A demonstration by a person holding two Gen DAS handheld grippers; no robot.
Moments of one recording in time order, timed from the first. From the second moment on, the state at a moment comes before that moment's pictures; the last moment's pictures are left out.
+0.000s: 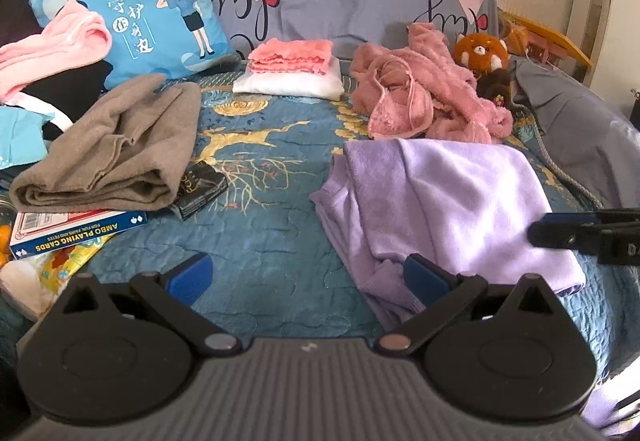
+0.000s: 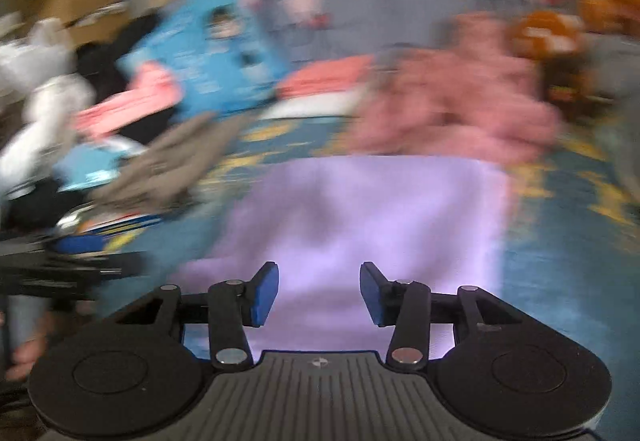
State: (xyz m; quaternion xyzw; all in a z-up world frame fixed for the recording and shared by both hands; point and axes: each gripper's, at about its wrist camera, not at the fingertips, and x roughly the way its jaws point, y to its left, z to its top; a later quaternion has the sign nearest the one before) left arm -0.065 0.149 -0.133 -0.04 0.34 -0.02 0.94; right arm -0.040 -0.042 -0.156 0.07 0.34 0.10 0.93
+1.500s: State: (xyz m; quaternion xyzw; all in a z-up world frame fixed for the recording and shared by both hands) left arm -0.052 0.145 -0.135 -0.03 0.36 -0.02 0.93; right arm -0.001 -0.007 -0.172 0.06 0.40 0.00 0.91
